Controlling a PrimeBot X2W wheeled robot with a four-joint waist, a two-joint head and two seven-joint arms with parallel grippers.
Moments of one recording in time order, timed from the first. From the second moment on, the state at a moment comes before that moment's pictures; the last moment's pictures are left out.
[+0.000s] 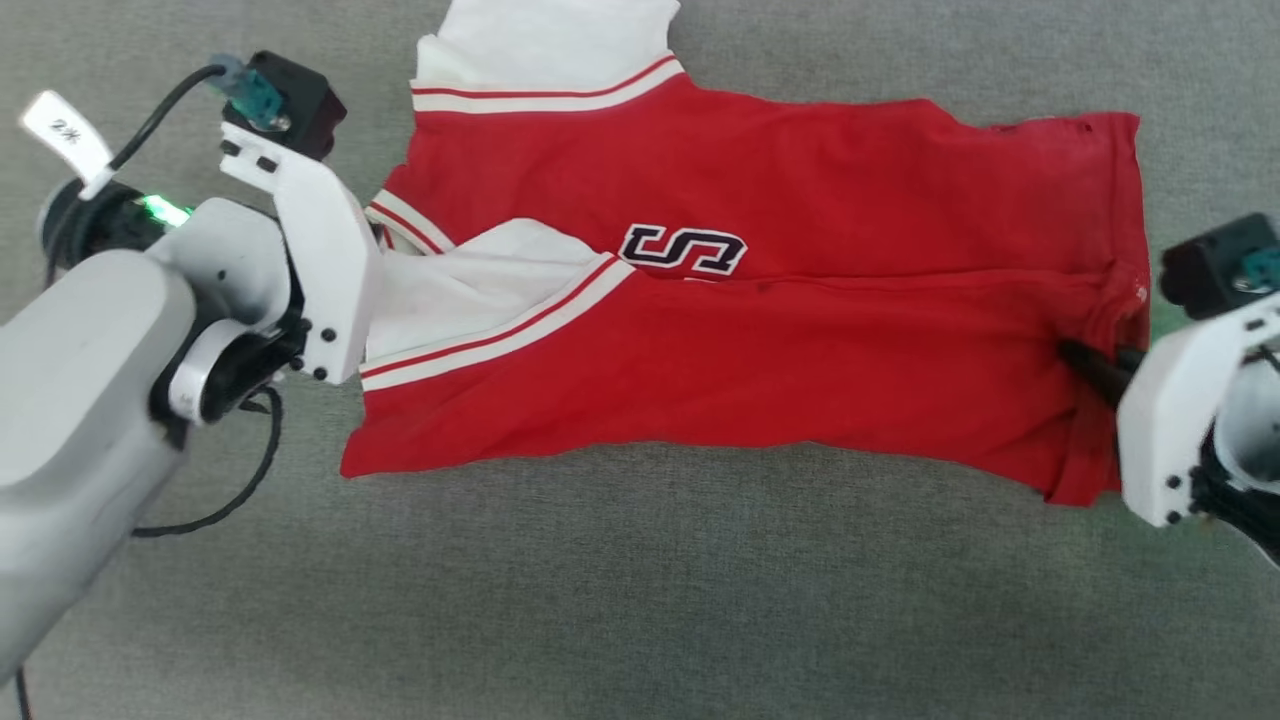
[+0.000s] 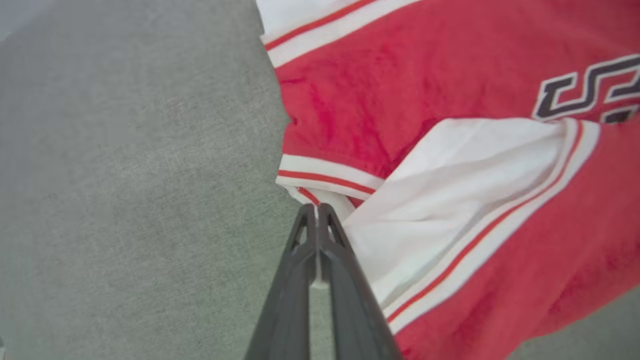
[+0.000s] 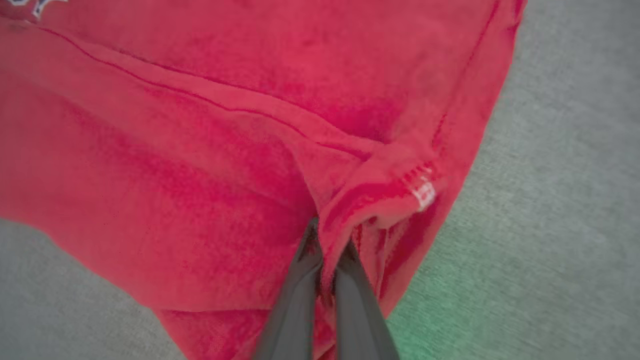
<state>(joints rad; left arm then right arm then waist) -0.99 0.74 -0.90 0.16 -0.90 0.13 0.68 -0.37 -0.54 0.15 -0.10 0.57 0.13 0.83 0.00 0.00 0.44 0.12</state>
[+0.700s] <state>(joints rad) -1.08 0.61 -0.90 0.54 -1.00 0.09 0.76 -0.46 -0.49 0.14 -0.03 0.54 0.13 0.76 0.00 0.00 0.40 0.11</state>
